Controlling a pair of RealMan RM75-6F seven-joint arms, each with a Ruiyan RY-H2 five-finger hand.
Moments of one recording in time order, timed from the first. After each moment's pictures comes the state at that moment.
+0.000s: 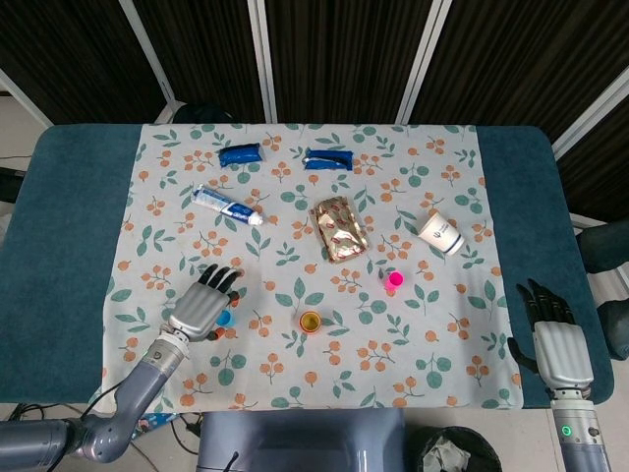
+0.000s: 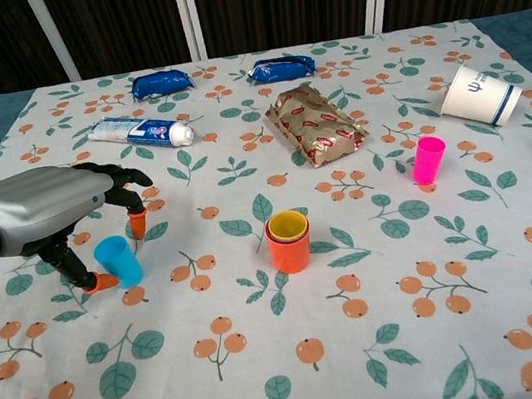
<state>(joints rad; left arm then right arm) -0.67 -1.50 -0.05 -1.70 1.02 1.00 0.70 0.14 -1.26 0.03 -1.57 -1.38 1.46 -0.13</state>
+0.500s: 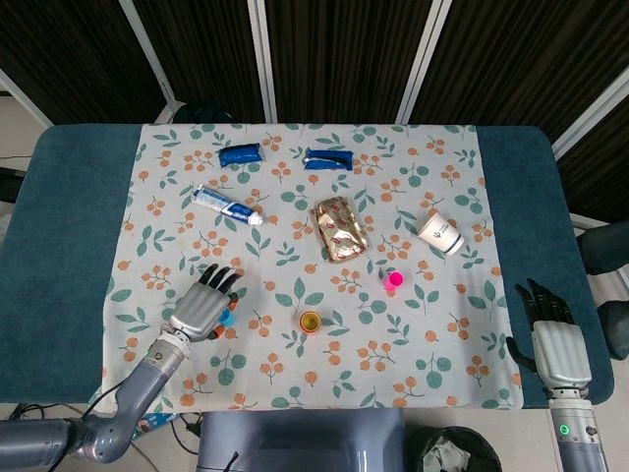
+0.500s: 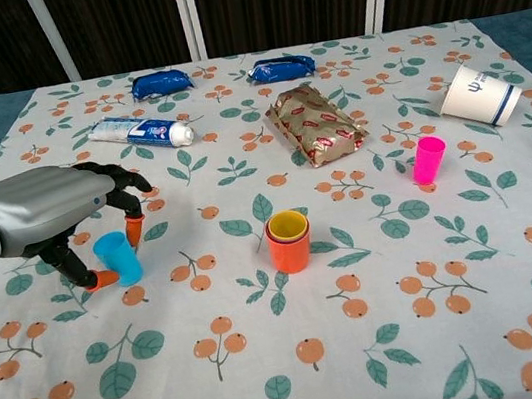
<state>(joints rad) -0.68 -1.50 -0.04 -1.70 1.01 1.02 0.72 0.14 -1.27 0.04 -1.57 -1.38 1.45 -0.13</state>
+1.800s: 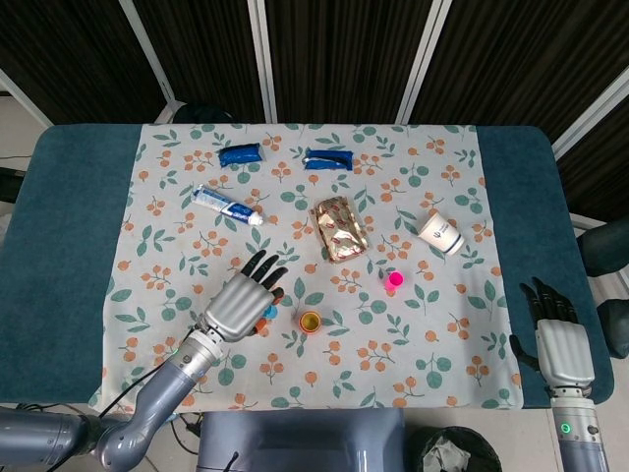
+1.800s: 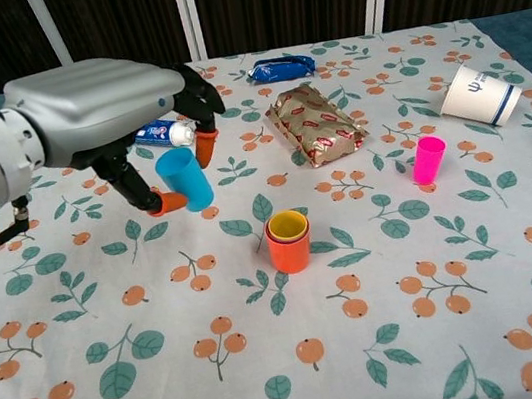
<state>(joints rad) -0.82 -1.47 -0.15 -1.97 0.97 1.09 0.94 0.12 -1.28 0.07 -1.57 -1.37 1.44 -0.14</state>
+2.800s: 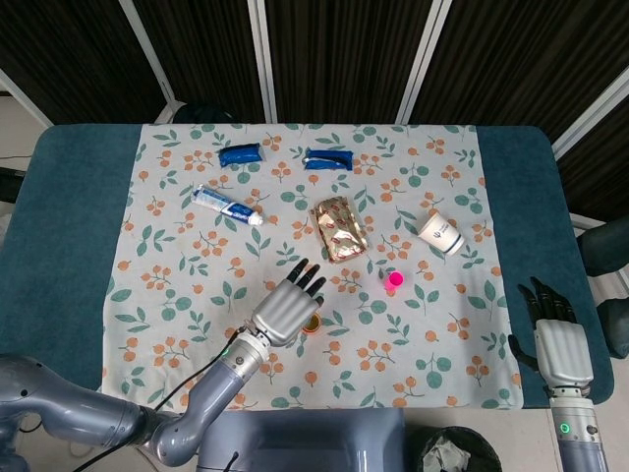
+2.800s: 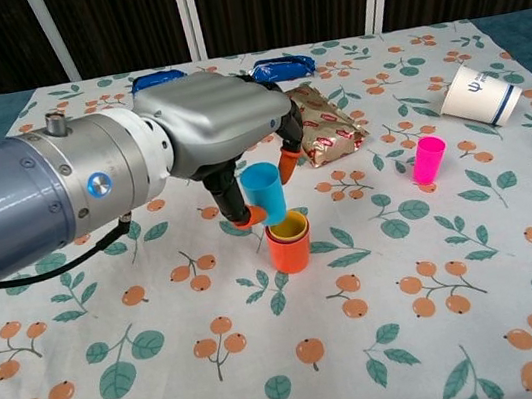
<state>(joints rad) -1.03 -1.66 -0.17 -1.88 0.74 1.14 1.11 0.12 -1.28 0.08 -1.56 -1.38 1.43 -0.13</state>
